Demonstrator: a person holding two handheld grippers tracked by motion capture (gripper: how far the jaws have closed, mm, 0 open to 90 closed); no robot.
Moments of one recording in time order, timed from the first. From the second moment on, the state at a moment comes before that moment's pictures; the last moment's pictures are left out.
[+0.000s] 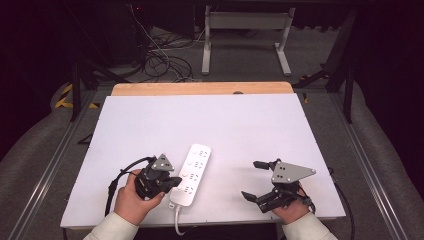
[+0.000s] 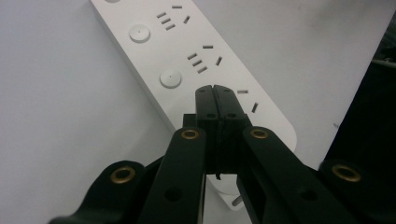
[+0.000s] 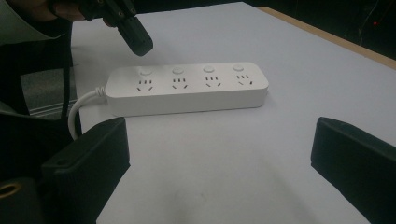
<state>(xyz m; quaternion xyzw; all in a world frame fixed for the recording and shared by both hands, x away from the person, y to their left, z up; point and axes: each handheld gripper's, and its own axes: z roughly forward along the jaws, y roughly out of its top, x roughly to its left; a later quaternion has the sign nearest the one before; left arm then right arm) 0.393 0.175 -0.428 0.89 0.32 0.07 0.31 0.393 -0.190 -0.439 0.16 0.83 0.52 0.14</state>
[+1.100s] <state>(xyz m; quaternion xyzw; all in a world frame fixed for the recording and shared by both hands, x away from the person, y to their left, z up) 0.394 0.161 -0.442 0.91 0.31 0.08 0.27 0.393 -0.189 -0.439 0.16 0.83 0.52 0.13</state>
